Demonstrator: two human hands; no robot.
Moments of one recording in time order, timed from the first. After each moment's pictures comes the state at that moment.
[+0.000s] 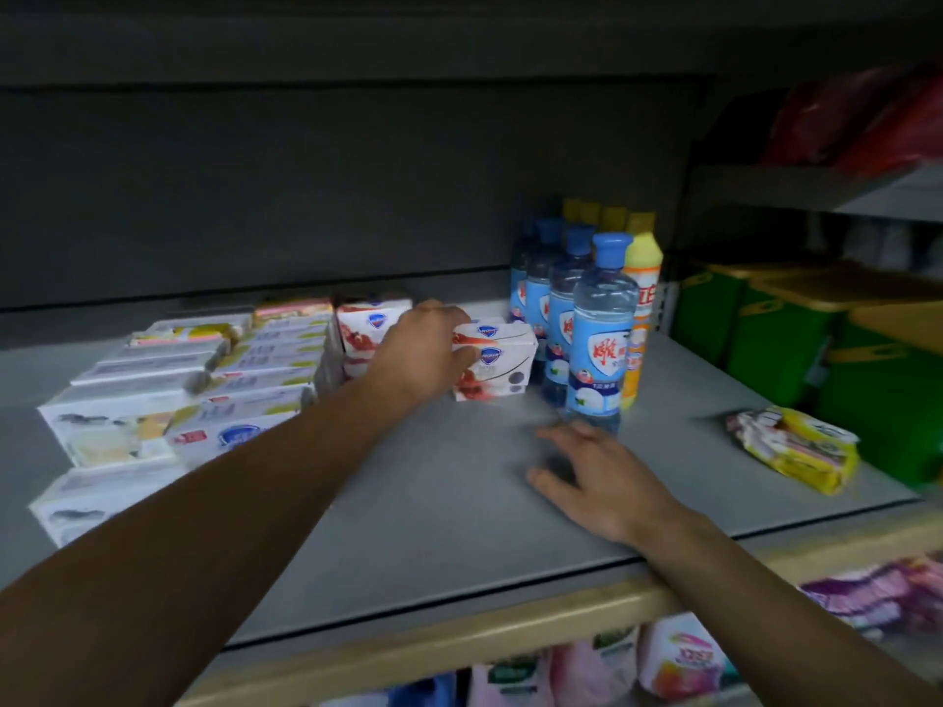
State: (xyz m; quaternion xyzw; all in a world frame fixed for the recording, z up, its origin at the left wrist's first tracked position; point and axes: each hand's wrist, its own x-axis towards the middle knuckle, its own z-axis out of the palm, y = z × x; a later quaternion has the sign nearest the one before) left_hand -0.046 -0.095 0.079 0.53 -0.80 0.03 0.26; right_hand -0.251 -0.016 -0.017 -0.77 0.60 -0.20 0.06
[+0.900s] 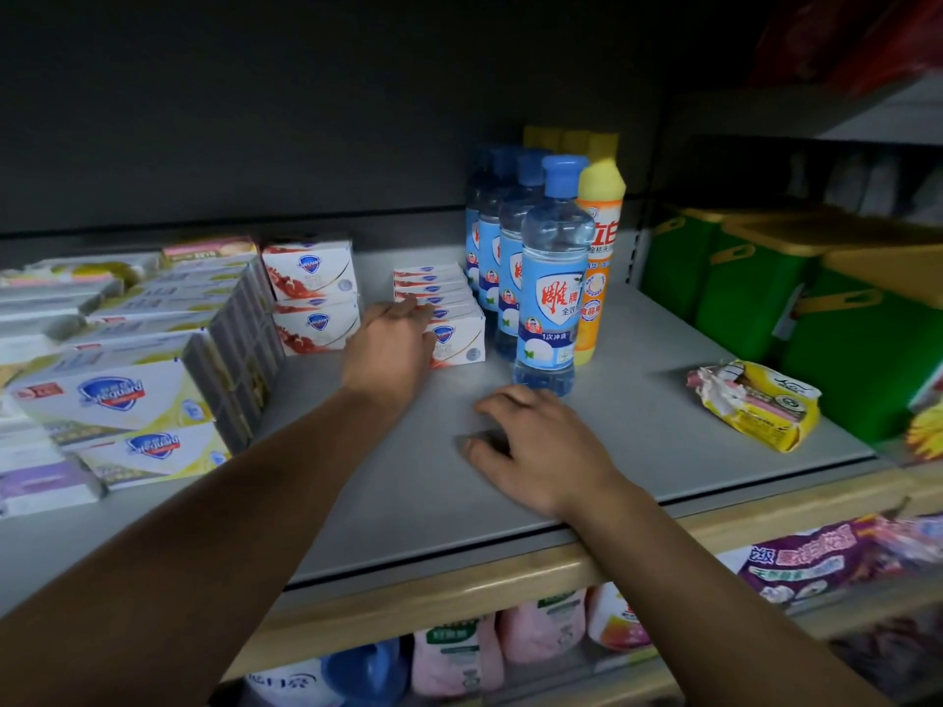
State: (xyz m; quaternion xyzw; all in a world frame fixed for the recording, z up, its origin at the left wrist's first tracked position) left_hand -0.083 -0.132 -0.007 0.61 -0.75 0.07 0.25; right_hand -0.252 -0.020 -0.030 -0.79 0.59 -0.17 0.03
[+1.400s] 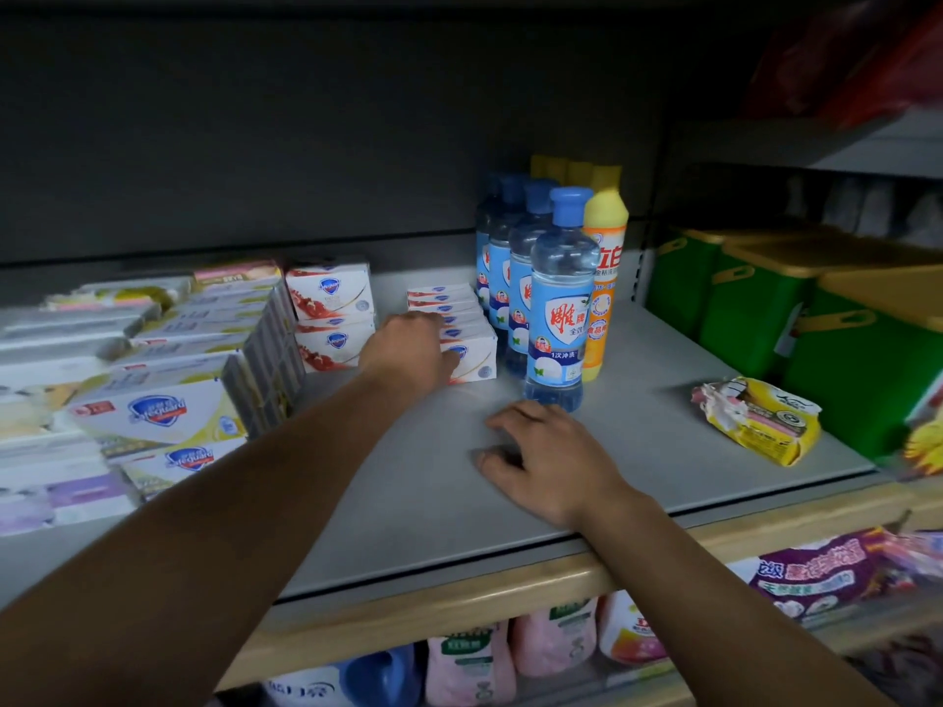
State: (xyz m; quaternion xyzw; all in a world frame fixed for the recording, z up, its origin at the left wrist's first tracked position) left_hand -0.085 -0.125 0.030 0.63 -0.76 0.05 0.17; right_hand -0.251 -0.018 -0.026 -0.78 0.60 -0.17 0.05
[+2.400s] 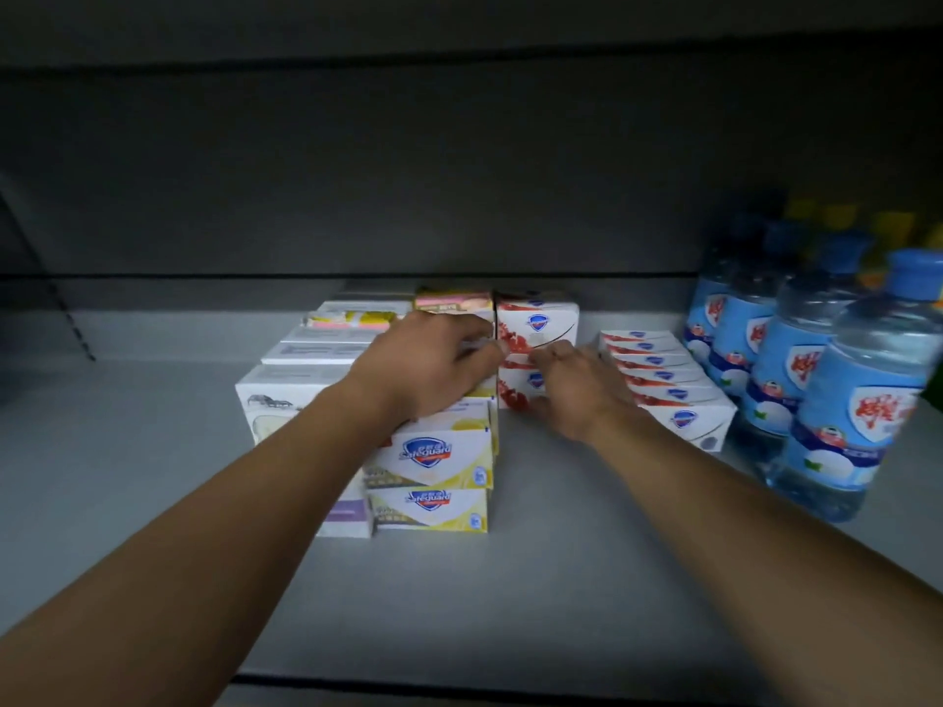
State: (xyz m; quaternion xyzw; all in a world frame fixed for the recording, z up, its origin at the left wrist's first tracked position) left_hand 0.111 -0.092 0.088 0.59 -0.77 0.03 0.24; right_hand -0.071 -0.174 0.020 -0.81 0.57 -0.14 -0.06
